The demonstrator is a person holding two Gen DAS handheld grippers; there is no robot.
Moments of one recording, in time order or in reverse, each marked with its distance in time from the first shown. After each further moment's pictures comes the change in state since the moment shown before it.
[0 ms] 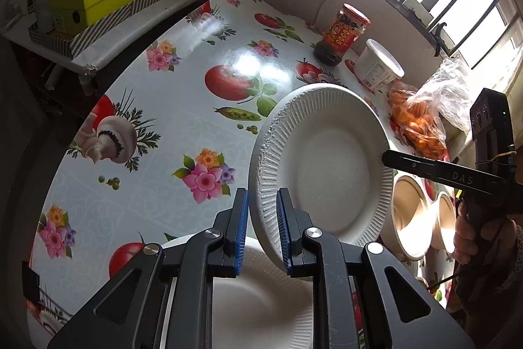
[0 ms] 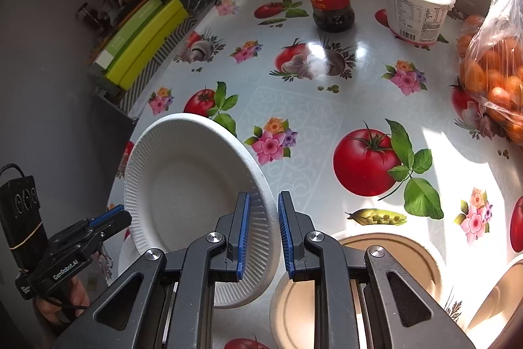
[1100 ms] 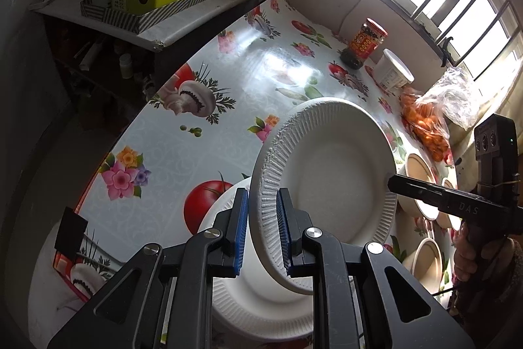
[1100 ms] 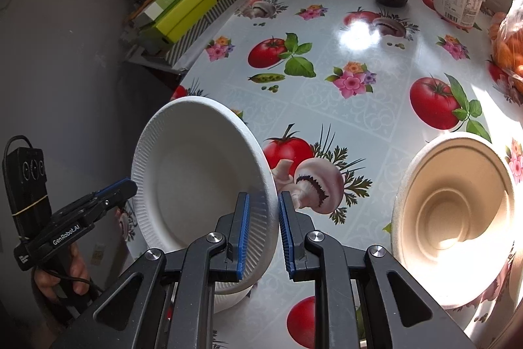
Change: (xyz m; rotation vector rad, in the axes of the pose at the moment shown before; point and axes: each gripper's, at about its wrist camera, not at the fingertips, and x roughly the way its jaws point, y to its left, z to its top) left arm -0.058 0.061 -0.056 -0.065 -0.039 0.039; right arm 0.009 0.075 -0.074 -0.081 0.048 0.078
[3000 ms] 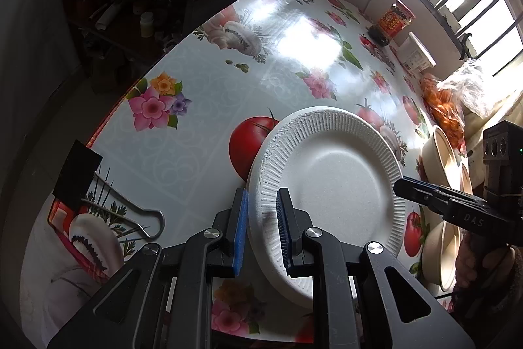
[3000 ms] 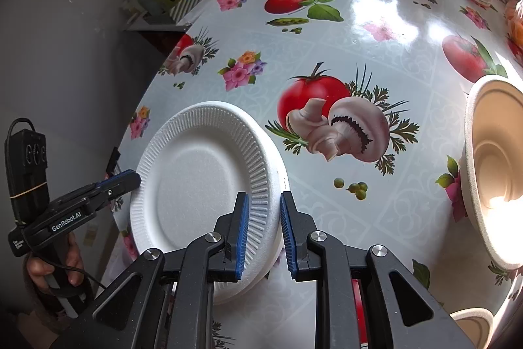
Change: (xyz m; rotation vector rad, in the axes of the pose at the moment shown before) left arm 0.015 0.042 -0.042 -0.079 0.094 0.019; right arm 0.045 0.022 -0.038 -0.029 0.080 -0.021
